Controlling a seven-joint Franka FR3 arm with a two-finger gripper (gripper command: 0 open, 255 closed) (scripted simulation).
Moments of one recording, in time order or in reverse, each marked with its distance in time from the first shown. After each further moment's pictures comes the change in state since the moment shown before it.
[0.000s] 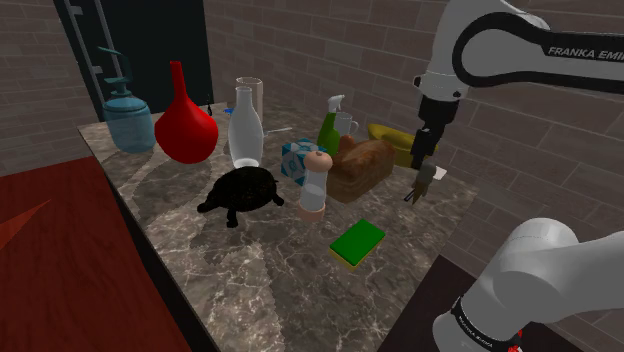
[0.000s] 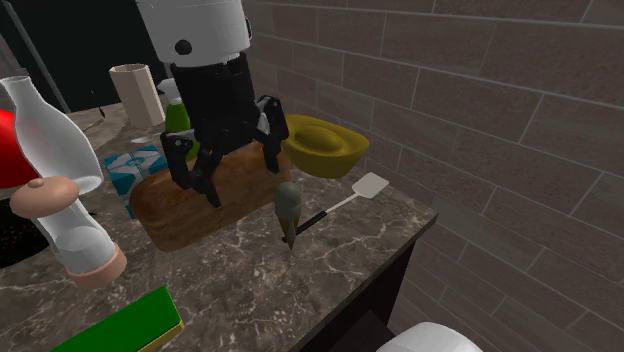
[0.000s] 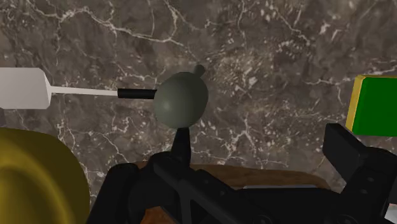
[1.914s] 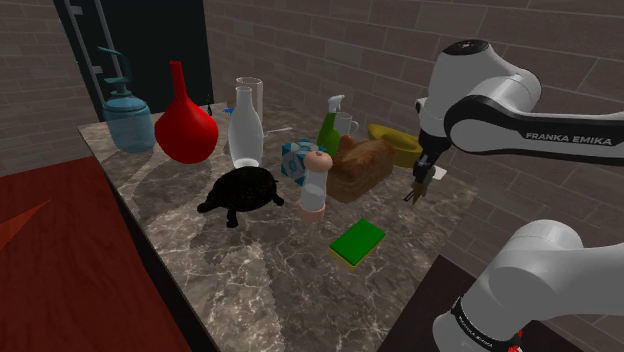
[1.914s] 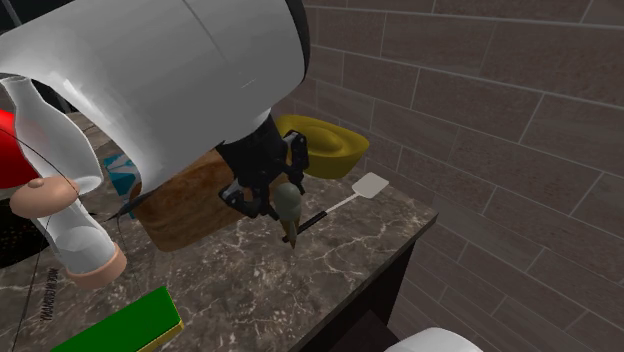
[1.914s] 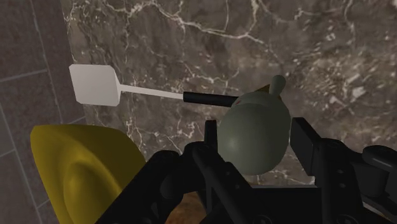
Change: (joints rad) arm -0.077 -0.122 0.071 -0.270 -0.248 0.262 0.082
